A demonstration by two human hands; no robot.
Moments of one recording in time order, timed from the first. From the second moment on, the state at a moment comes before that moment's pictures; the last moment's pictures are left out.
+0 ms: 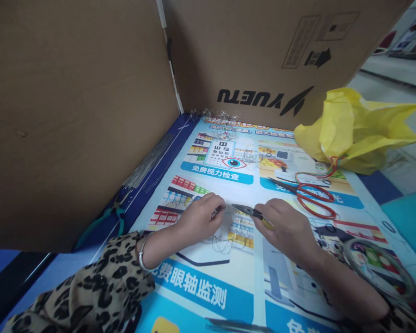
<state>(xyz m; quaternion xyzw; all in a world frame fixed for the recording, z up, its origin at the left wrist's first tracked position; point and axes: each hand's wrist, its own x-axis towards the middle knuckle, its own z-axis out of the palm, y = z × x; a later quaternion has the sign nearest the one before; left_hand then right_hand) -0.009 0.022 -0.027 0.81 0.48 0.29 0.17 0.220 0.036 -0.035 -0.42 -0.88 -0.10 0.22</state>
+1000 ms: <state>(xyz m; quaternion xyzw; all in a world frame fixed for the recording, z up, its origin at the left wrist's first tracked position) -0.008 0.026 -0.022 0.79 0.49 0.28 0.23 0.220 0.040 -0.048 -0.42 -0.87 -0.03 0.27</state>
